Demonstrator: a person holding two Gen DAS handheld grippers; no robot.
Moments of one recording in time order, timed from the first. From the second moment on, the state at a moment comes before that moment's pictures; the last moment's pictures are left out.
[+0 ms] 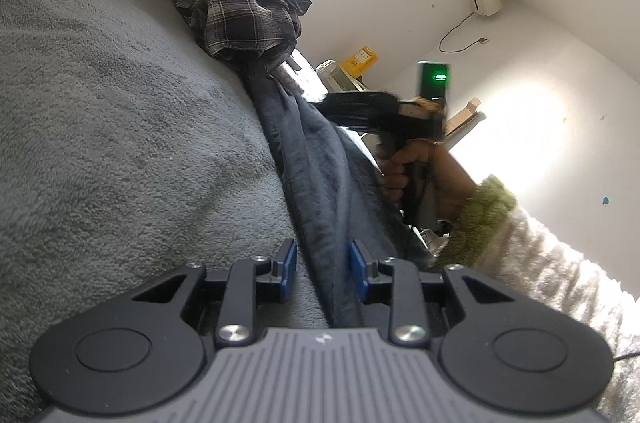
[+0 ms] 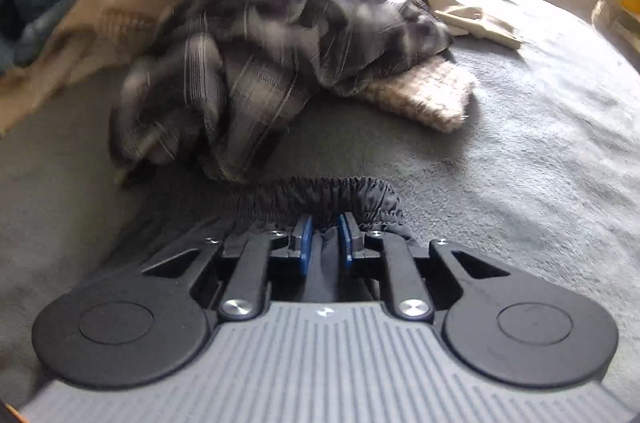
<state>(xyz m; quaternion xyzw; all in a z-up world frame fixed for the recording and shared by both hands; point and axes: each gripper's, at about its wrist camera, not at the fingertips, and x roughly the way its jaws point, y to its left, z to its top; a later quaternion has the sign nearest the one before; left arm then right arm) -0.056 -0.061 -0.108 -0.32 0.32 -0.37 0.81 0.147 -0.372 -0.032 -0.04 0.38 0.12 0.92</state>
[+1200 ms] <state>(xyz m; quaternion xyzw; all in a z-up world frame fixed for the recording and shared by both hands) -0.150 -0.056 -0.040 -0.27 0.32 -0.33 0.85 -0.321 -0.596 -0.061 0.38 0.27 0.01 0.89</state>
